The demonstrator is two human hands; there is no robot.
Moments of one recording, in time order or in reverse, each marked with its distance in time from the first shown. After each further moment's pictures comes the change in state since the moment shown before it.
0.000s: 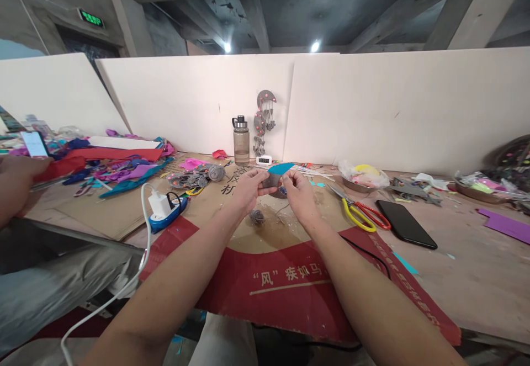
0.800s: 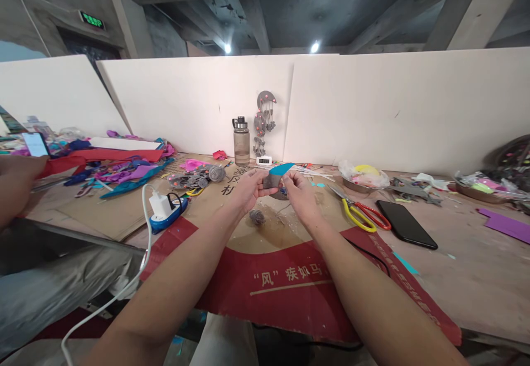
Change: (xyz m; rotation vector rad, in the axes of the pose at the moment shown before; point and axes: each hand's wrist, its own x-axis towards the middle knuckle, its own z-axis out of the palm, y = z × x) left_hand 0.002 0.004 -0.003 -0.041 -0.067 -0.045; right_hand 0.002 0.007 -0.001 0.106 -0.041 0.051
